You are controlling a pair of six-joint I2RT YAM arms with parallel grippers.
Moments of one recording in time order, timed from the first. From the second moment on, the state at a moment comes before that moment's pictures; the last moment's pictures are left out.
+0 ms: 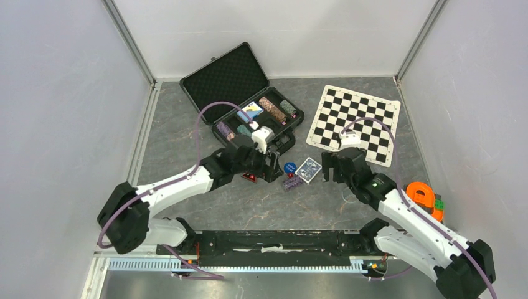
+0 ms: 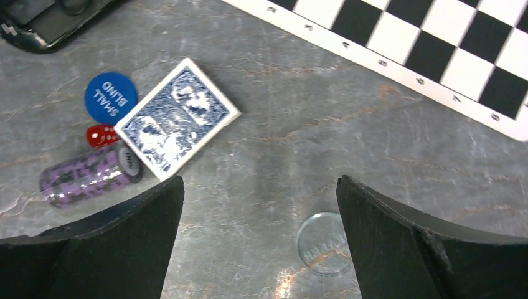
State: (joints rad) left arm -0.78 1.28 0.75 -0.03 0.17 -0.33; right arm 0.59 0.88 0.59 -0.44 0.34 0.33
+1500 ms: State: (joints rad) left arm -1.03 1.80 1.19 -0.39 0.10 0.04; right arm 0.58 0.45 0.46 -0.48 0.45 0.45
